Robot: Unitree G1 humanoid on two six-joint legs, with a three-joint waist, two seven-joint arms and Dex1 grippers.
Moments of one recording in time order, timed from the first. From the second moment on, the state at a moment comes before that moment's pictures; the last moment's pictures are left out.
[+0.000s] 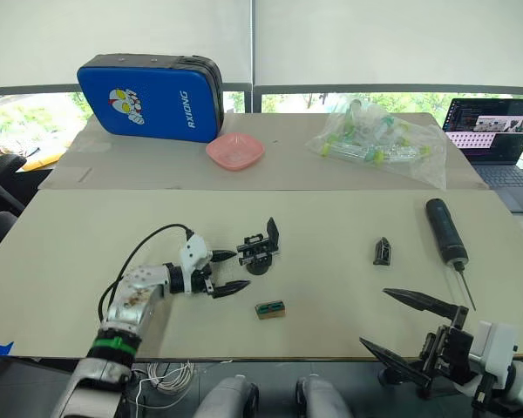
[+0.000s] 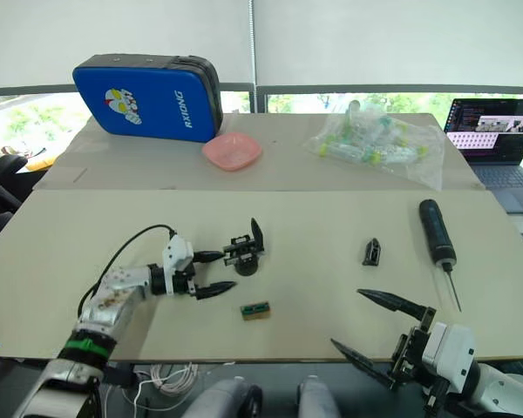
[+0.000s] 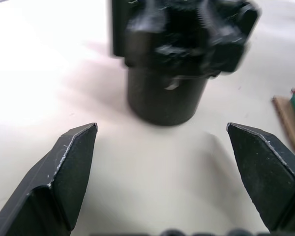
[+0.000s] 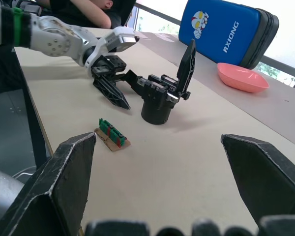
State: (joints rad) left arm -0.48 0.47 -0.12 0.52 -0.26 -0.01 -1.25; right arm 0.56 -0.59 -0.35 -0.56 0.52 -0.21 1.02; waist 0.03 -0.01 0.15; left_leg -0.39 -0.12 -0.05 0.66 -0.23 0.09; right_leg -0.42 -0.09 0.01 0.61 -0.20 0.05
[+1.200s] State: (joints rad) left arm -0.79 0.28 -0.06 1.07 -0.12 -0.37 -1.40; right arm 0.65 -0.59 -0.38 -0.60 0.51 -0.21 1.00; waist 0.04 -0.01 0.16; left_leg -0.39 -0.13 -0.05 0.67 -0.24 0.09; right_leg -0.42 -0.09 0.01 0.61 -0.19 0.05
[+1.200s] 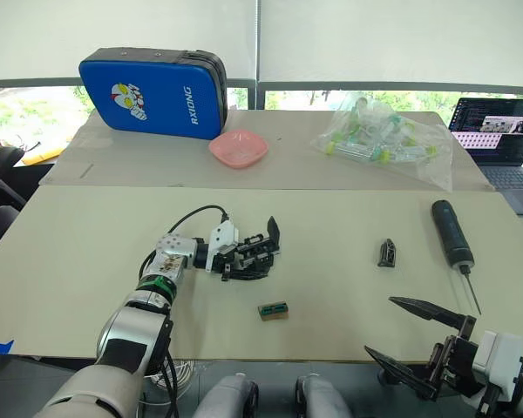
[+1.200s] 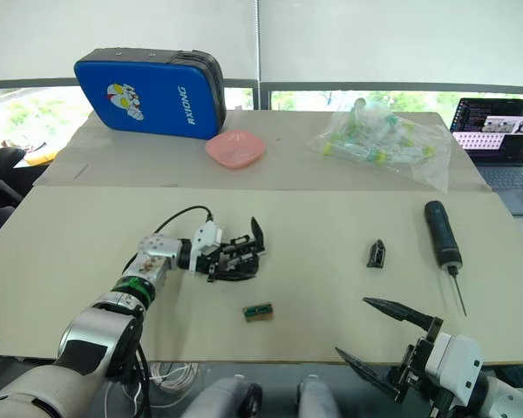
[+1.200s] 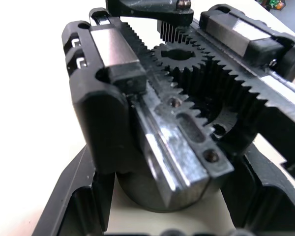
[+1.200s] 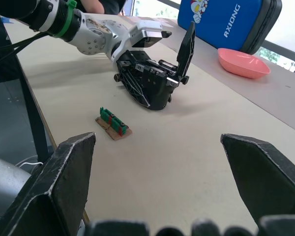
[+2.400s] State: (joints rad) left arm -0.22 0.22 -0.17 0.05 -0.09 0.18 -0.72; right arm 0.61 -0.60 -0.38 -0.59 0.52 -0.21 1.04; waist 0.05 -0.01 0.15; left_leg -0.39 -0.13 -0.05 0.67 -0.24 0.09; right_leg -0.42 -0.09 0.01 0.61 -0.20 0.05
